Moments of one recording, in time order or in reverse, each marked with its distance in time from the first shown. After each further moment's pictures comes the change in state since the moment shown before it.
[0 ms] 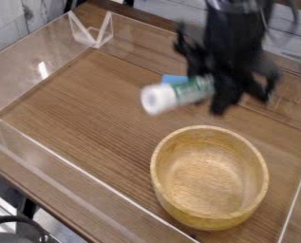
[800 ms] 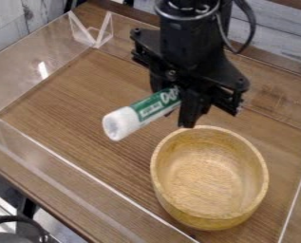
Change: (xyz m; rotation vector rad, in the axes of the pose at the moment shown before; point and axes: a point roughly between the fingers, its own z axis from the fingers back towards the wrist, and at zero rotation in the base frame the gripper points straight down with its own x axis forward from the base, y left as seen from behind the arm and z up) arm -0.033 -0.005 -0.002 0.007 -0.048 0.065
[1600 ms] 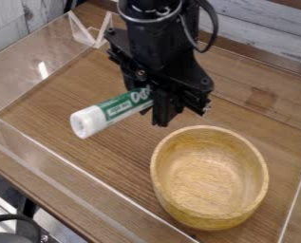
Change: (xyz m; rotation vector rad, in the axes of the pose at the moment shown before) arm -0.011 0.025 -0.002 0.008 -0.011 -0.013
